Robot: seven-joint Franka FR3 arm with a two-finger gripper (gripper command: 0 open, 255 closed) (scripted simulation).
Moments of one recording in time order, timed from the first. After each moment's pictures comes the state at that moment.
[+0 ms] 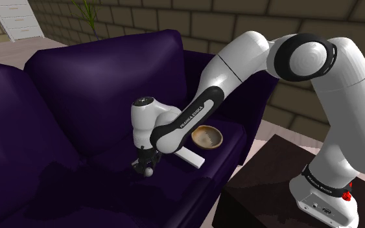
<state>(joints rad) 0.35 0.70 0.41 -1.75 -0.23 2.44 0.85</state>
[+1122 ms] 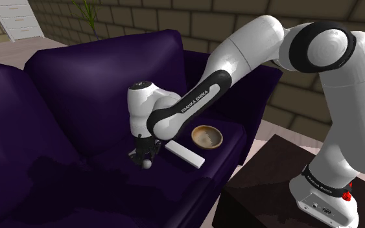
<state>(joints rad) 0.32 0.60 0.44 -1.74 -0.19 2.34 0.83</state>
